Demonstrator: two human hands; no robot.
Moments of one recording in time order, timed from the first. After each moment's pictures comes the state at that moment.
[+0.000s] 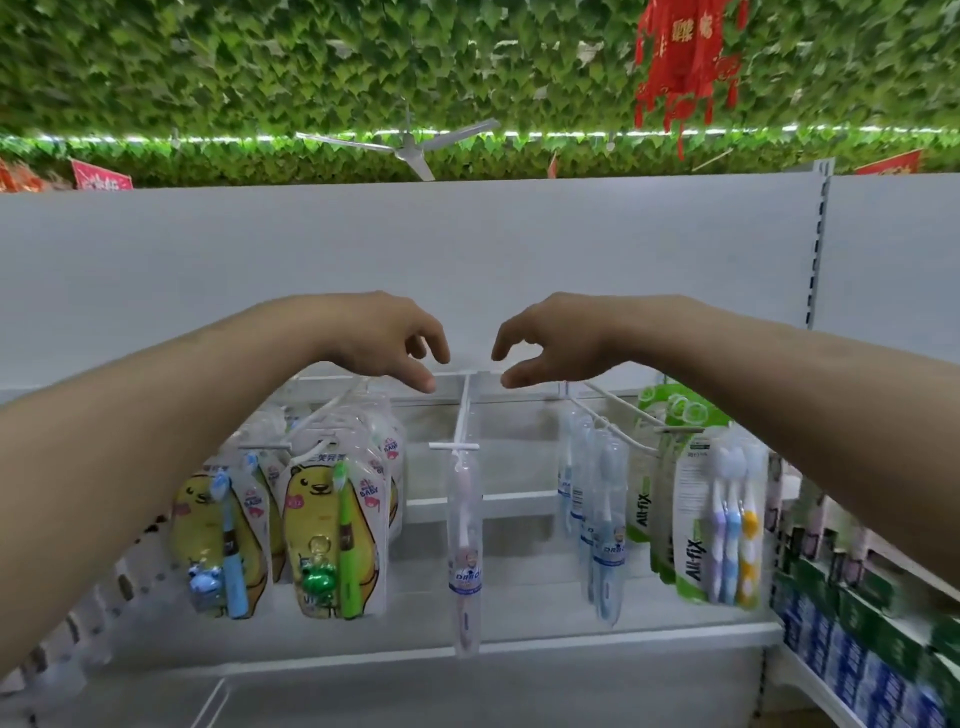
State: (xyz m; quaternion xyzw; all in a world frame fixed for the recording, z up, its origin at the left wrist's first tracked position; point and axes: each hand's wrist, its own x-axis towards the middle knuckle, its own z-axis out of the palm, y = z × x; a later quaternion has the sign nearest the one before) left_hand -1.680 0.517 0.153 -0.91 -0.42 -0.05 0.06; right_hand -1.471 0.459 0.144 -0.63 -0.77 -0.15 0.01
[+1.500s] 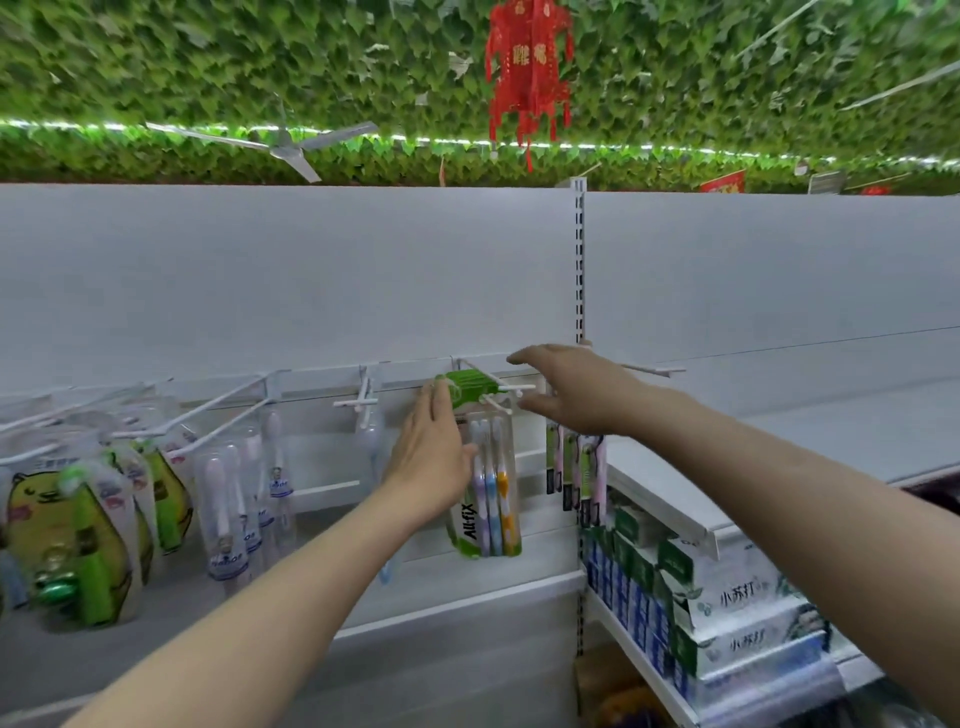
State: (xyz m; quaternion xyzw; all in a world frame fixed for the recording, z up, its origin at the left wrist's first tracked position) left_hand -1.429 0.421 -0.008 -0.86 -0.38 -0.33 -0.10; right_hand -1.256 0.333 0.059 -0.70 -0.67 -0.16 0.16
